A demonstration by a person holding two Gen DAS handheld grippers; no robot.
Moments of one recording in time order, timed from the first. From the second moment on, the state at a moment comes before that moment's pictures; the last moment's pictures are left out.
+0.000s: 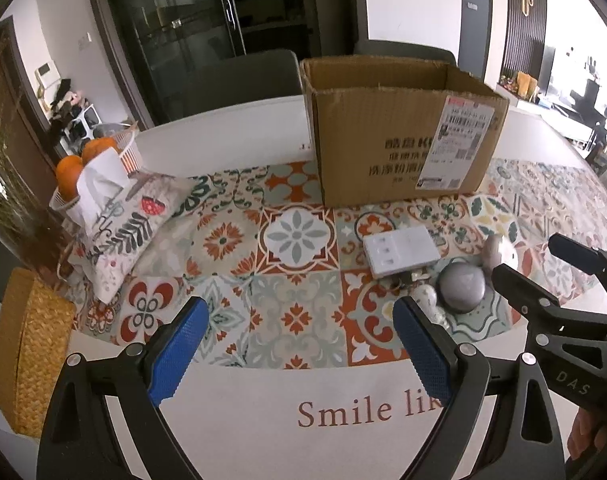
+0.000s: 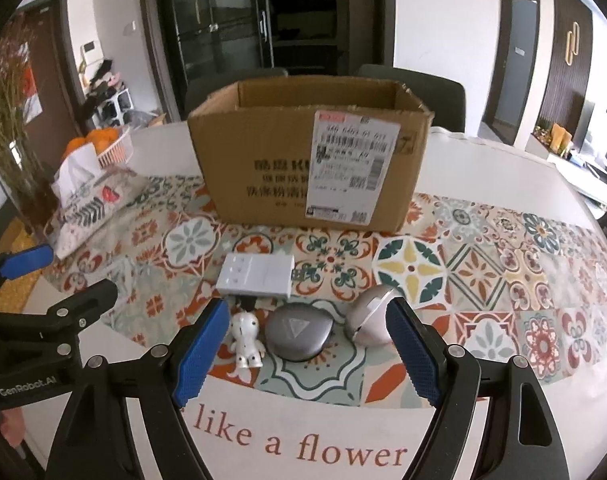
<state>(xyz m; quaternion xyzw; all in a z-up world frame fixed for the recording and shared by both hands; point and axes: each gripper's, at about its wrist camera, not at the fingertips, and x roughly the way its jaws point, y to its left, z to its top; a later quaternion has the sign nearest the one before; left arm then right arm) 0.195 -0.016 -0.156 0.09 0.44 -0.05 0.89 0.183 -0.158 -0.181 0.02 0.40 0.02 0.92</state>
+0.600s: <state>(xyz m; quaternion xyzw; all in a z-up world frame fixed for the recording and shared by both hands) 0.198 -0.017 -0.204 0.10 0.44 -0.07 0.89 0.199 -0.149 -0.237 0.00 0.43 0.04 0.90</state>
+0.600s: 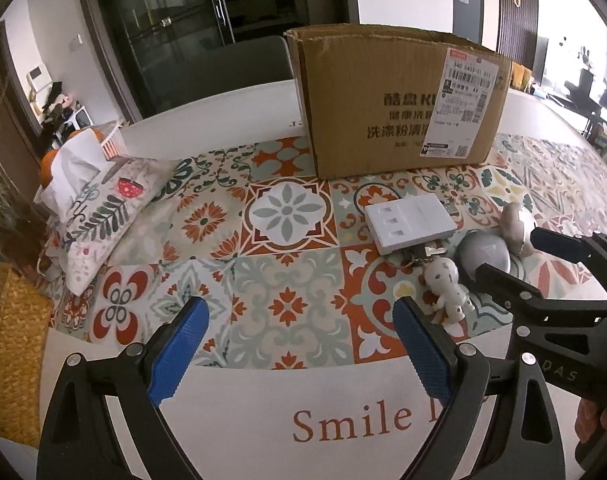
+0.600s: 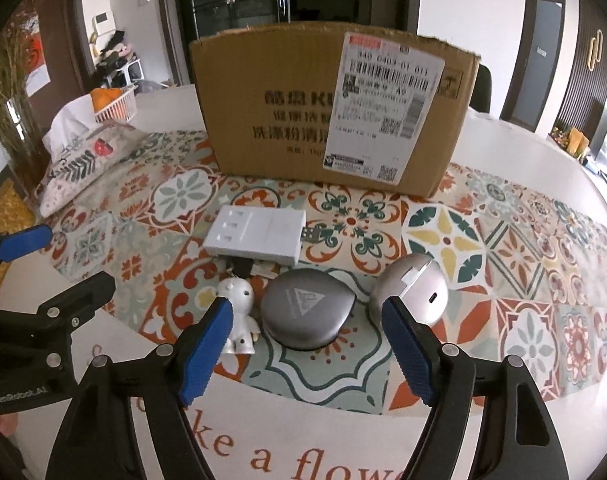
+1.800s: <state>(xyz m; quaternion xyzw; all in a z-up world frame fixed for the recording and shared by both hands) 0.199 -0.028 -0.204 0.10 0.43 -0.08 0.89 0.198 -0.159 -0.249 0.02 0.43 0.04 0.90</state>
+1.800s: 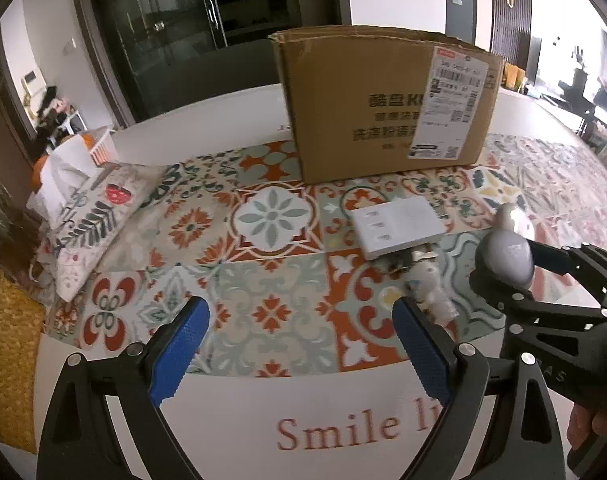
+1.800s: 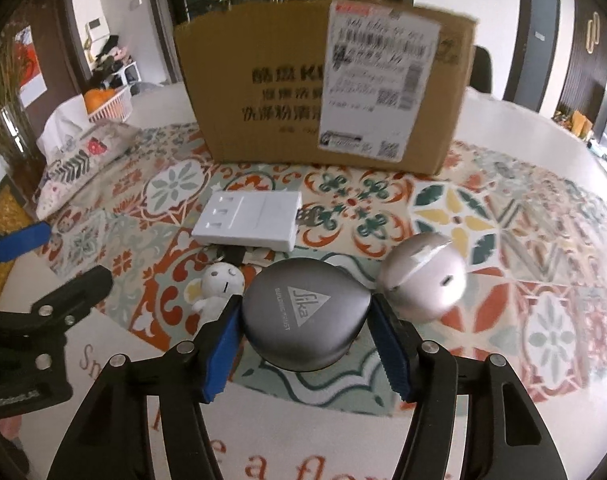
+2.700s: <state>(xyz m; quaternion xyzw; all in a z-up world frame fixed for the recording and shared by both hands) 0.228 -0.112 -0.237 0.08 0.52 -0.16 0.84 0.174 -0.231 -0.246 0.08 0.43 -0.03 0.90</state>
